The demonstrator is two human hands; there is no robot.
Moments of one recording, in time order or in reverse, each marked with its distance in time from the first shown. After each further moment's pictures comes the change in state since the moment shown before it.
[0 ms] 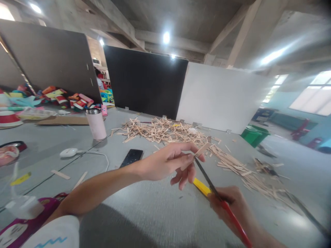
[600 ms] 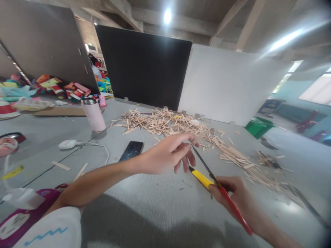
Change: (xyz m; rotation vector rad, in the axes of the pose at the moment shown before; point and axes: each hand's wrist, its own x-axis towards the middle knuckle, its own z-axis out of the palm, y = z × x) left_hand 0.005 -0.005 -0.002 0.315 0.223 -0.079; right_hand 0.003 0.008 -0.011 -0.007 -0.038 0.061
